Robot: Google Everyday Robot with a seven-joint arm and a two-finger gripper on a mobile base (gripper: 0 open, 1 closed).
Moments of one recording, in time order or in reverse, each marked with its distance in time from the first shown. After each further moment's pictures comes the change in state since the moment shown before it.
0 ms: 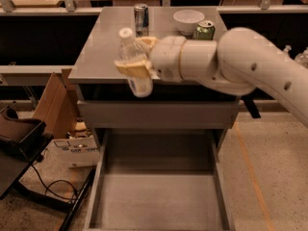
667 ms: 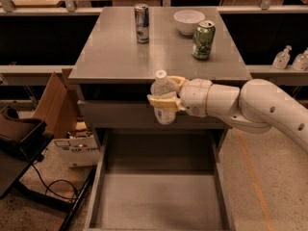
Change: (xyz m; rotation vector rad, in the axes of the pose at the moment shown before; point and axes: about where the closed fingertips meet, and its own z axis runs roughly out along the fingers) arm 0.130 0.002 -0.051 0.040 0.024 0.088
